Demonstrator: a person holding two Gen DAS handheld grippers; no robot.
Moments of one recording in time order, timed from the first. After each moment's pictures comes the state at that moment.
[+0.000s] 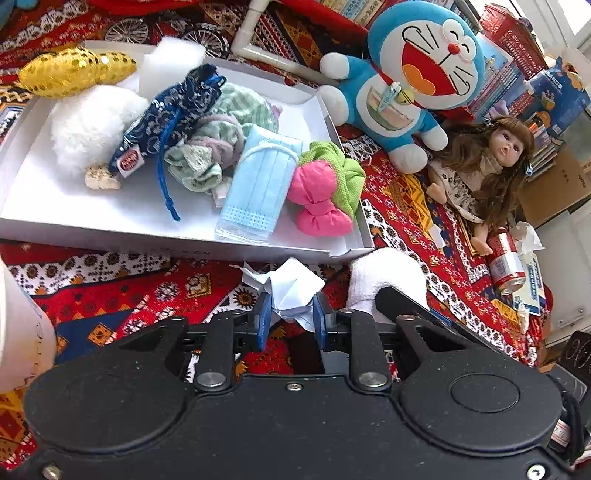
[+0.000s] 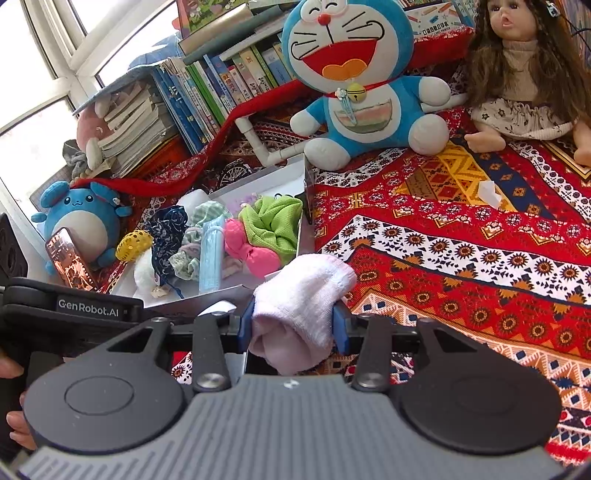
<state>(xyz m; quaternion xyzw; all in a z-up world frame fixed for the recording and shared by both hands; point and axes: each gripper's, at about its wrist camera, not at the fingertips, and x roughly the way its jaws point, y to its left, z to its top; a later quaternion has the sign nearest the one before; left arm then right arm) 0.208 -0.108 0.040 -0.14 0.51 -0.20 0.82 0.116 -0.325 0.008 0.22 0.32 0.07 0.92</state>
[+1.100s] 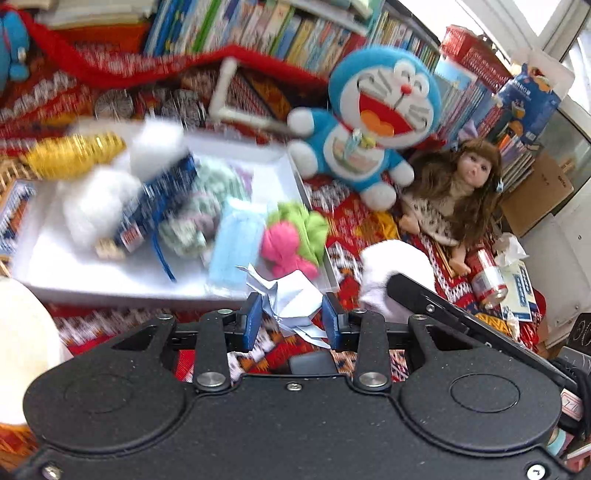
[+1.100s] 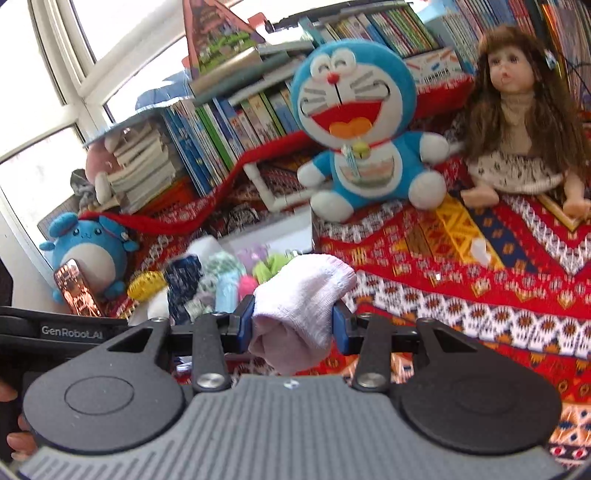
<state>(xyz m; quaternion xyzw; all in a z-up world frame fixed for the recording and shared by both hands) 0.193 -0.104 0.102 -0.11 0.44 -0.21 0.86 0.112 -0.332 0.056 0.21 0.26 0.06 0.94</state>
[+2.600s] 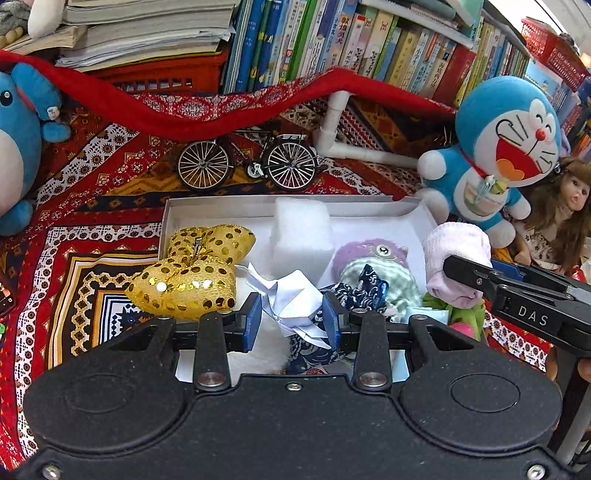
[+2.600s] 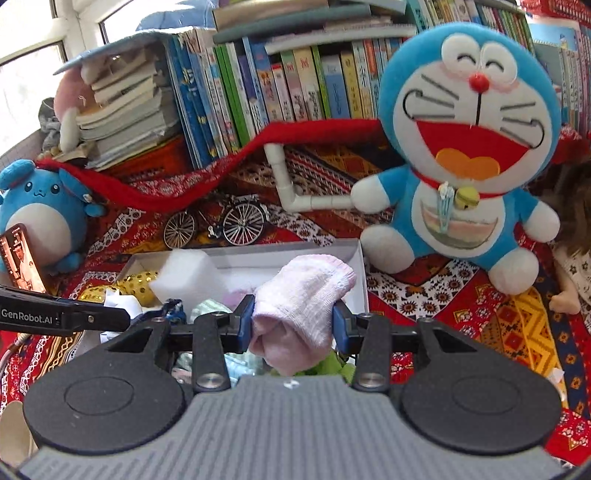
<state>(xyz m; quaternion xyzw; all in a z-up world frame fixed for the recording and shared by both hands) 0.333 -0.027 0.096 -0.02 0.48 -0.14 0.87 0.268 -0.264 0.061 0.10 0.35 0.06 0.93</state>
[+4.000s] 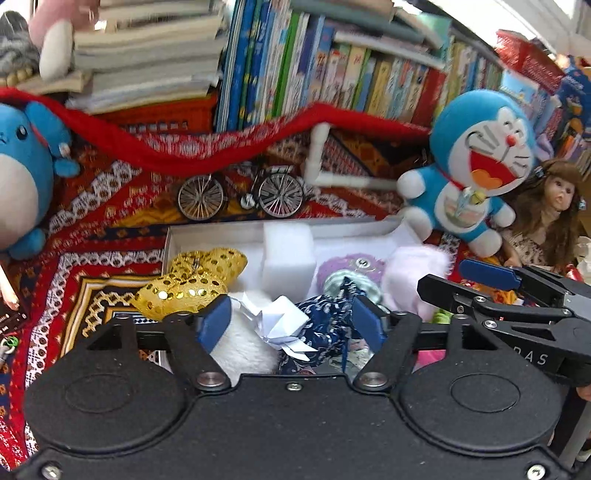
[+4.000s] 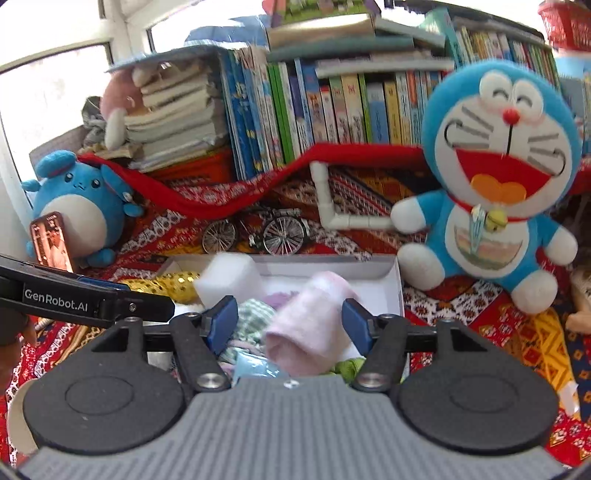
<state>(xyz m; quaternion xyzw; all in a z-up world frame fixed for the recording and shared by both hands) 0.293 -0.032 0.120 -0.01 0.41 -0.15 0.90 0.233 -0.243 0.080 0.07 0.28 0.11 0.95</state>
